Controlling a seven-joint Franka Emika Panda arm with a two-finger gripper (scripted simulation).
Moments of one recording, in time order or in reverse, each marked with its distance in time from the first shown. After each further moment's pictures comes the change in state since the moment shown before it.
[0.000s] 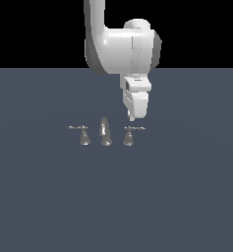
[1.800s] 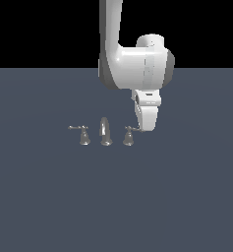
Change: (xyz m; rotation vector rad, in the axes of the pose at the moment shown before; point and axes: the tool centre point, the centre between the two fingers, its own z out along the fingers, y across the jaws) arm 0.037 0.019 0.035 0.016 0.003 0.136
